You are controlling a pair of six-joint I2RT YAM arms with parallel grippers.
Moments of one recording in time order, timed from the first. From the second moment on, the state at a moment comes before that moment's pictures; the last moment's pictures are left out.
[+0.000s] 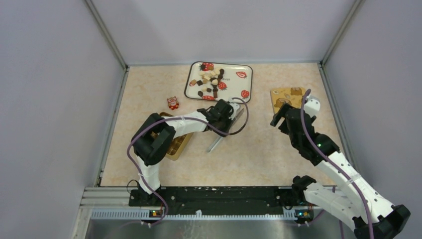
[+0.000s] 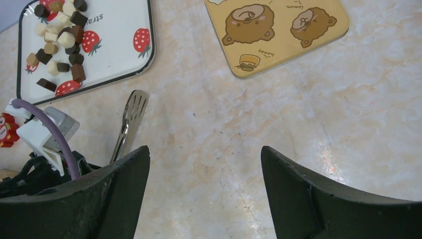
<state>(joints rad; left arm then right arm) -0.78 1.90 1.23 -0.30 0.05 -0.15 0.55 0.78 0.80 -0.60 0.58 0.70</state>
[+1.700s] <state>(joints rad) -0.48 1.94 1.75 -0.74 0.05 -0.23 0.55 0.88 0.81 -0.49 0.55 0.61</state>
